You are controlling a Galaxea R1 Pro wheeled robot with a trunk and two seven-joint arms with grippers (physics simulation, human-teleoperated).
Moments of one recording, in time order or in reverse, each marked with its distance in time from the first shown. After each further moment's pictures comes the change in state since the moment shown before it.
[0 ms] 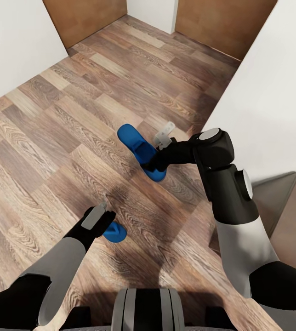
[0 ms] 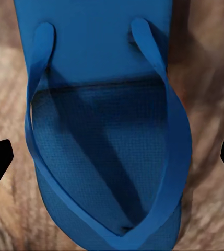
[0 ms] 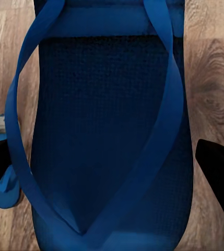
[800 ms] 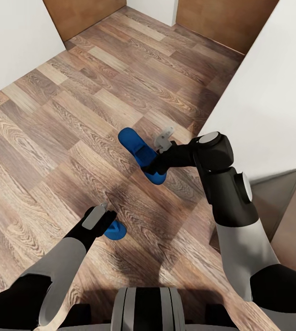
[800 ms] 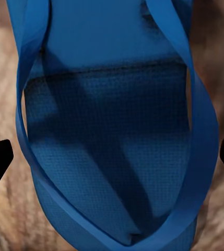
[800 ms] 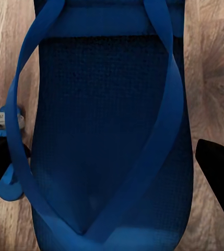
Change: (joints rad) left arm 0.000 -0.004 -0.003 0.000 0.001 0.001 -0.011; right arm 0.020 -0.005 0.000 0.000 -0.005 0.000 0.000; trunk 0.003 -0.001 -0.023
